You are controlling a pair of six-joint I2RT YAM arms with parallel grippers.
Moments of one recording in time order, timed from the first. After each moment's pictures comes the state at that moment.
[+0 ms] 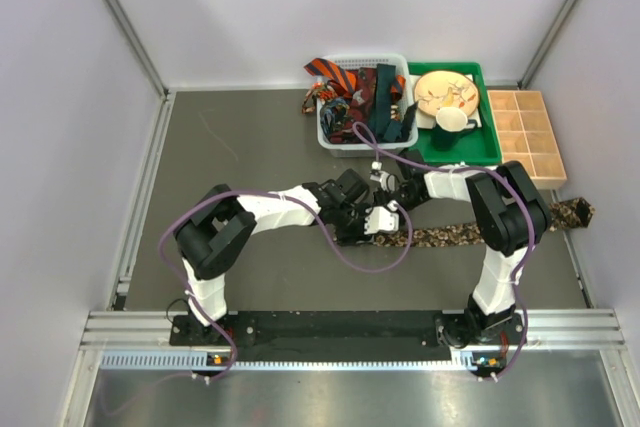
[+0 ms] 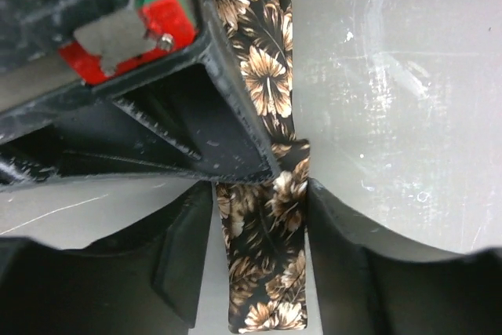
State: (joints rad) left arm -0.89 1.87 1.16 -0.32 0.39 0.70; right arm 0.39 1.87 0.97 -0.40 -0.88 0.22
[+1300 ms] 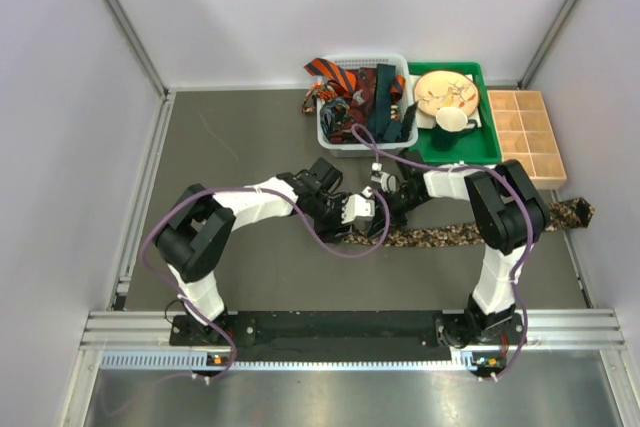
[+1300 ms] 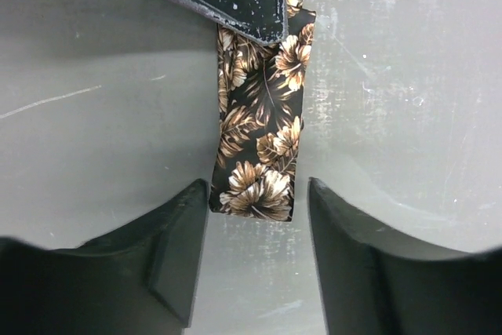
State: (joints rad) left arm -0.74 1.77 1.08 -0.42 0.50 0.73; right arm 0.39 1.88 0.98 -0.43 -0.83 0.19
